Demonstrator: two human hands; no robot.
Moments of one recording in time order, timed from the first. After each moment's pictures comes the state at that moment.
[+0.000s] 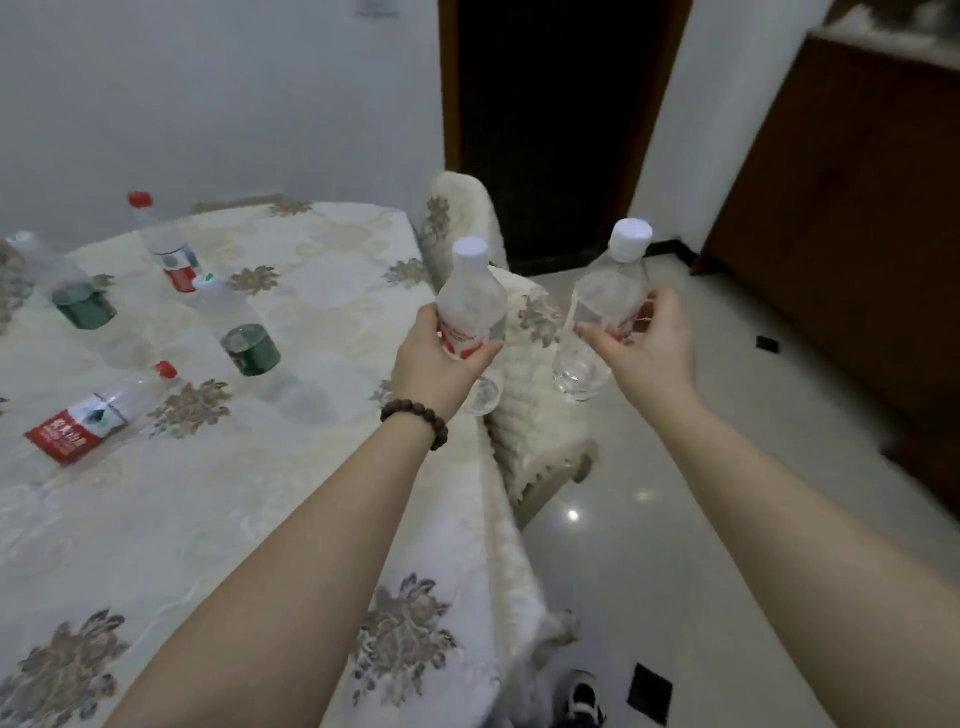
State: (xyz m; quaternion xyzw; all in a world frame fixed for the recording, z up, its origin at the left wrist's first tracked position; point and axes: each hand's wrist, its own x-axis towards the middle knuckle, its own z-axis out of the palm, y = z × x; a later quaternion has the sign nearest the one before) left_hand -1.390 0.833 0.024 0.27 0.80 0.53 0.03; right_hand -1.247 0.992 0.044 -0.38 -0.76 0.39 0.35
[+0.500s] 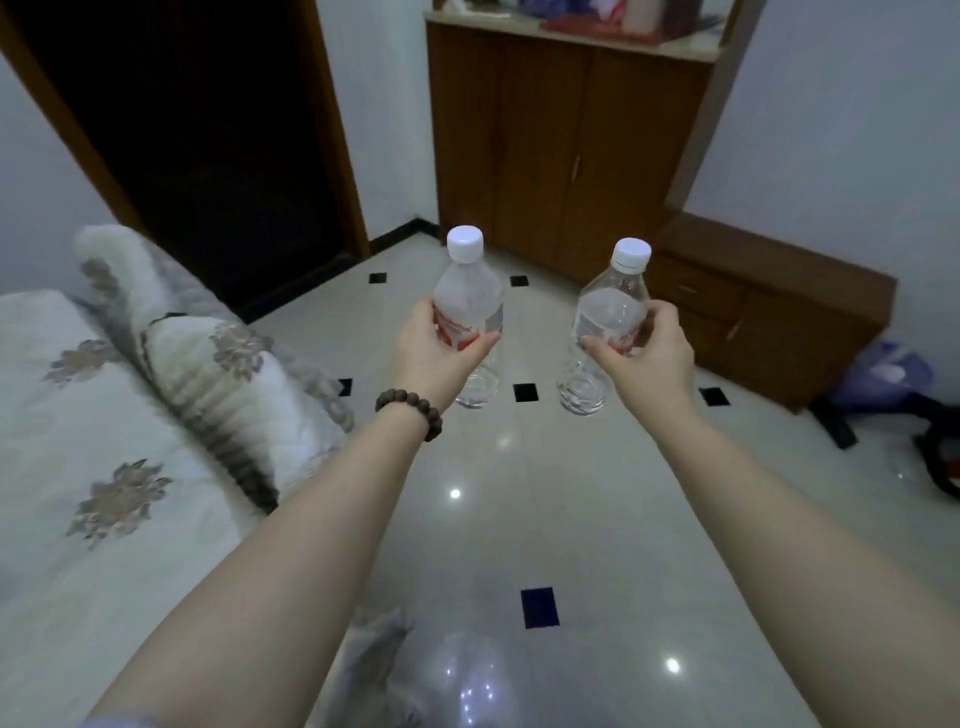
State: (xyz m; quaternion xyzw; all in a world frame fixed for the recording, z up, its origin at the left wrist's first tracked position) left_hand -1.164 1.008 0.039 0.50 0.68 0.49 0.23; right_hand -0.949 1.056 0.036 -0.61 -0.61 0.26 0.43
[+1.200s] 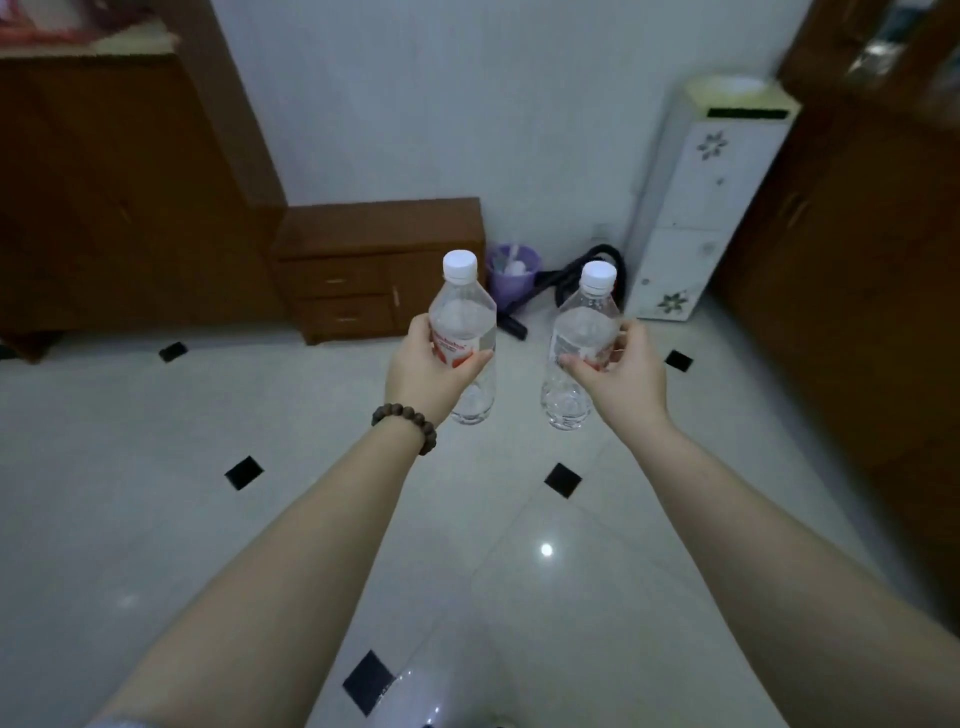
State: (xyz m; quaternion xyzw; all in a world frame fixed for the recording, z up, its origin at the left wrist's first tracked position) left_hand -0.668 1.124 0.003 0.72 0.45 0.33 0.41; right_hand -0.490 1.013 -0.003 -0.79 -0.33 0.13 0.51
